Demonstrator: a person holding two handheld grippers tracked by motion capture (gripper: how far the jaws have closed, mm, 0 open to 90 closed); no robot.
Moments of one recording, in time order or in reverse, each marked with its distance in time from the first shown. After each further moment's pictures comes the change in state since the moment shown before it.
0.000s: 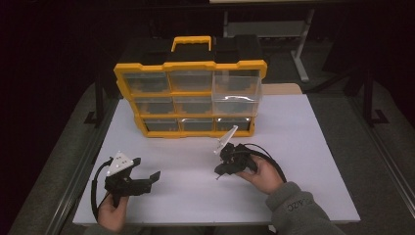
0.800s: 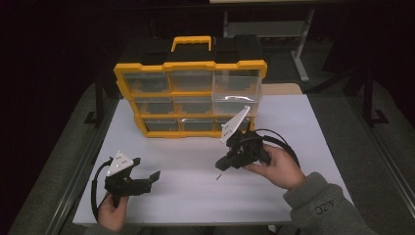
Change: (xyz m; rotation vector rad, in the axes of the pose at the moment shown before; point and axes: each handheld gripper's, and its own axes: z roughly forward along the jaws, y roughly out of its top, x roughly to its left) left arm 0.000 0.000 0.001 -0.007 0.006 -0.012; right arm 0.036 0.037 -0.093 -0.067 0.085 -0.072
